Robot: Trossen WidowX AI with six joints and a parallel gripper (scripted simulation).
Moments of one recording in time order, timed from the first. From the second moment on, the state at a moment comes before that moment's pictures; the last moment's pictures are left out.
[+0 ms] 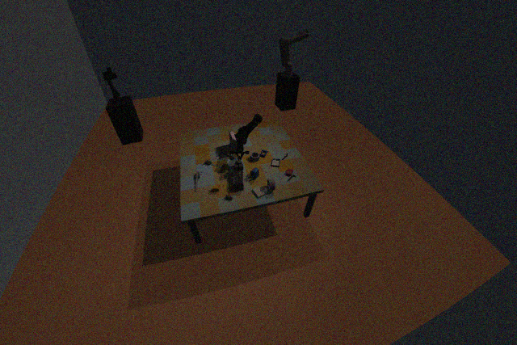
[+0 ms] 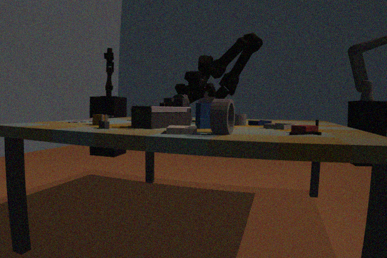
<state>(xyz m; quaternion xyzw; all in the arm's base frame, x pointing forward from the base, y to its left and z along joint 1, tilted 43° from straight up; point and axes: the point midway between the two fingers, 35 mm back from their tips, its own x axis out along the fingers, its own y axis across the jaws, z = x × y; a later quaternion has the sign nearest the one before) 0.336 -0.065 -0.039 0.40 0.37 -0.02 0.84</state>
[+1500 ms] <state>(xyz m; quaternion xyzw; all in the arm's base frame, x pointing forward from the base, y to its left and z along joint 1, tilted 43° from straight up) 0.344 -0.028 -0.053 0.40 0.37 0.00 0.84</state>
